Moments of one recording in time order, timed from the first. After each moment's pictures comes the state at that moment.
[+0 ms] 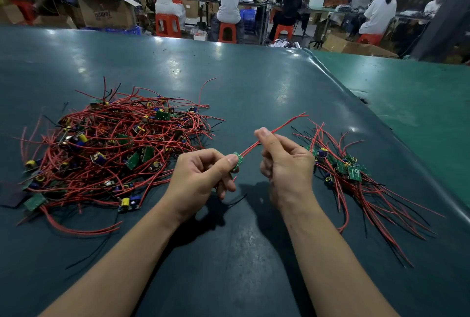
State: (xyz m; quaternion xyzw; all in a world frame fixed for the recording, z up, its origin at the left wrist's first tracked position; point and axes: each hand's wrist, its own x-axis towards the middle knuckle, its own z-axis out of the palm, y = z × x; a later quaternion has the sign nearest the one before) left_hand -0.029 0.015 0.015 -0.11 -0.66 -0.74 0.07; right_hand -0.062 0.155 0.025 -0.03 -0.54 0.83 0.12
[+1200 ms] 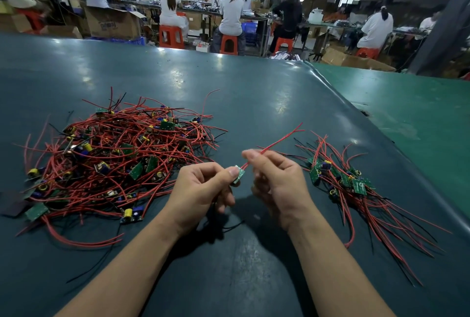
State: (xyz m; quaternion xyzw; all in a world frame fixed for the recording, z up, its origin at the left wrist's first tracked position) left_hand -0.032 0.005 0.009 -0.09 -0.64 -0.77 0.04; right_hand -0.058 0.155 0.021 0.03 -0.56 0.83 -0.03
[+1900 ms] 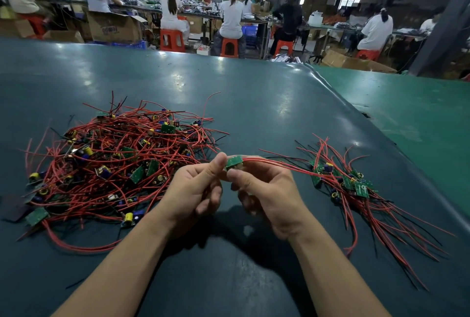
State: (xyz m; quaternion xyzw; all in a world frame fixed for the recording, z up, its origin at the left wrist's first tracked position) left_hand -0.032 -0.002 0.023 -0.04 -0.58 -0.81 -0.05; right_hand -0.046 0.151 0.020 0.15 -0.62 0.76 -0.08
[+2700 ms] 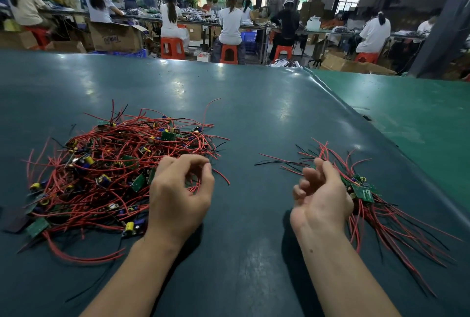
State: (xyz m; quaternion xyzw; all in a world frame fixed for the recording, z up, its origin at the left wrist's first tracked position) left_hand -0.037 -0.014 0.004 -0.04 -0.82 -0.36 0.44; right_hand -0.056 0.175 0.034 -0.25 -0.35 0.88 0.21
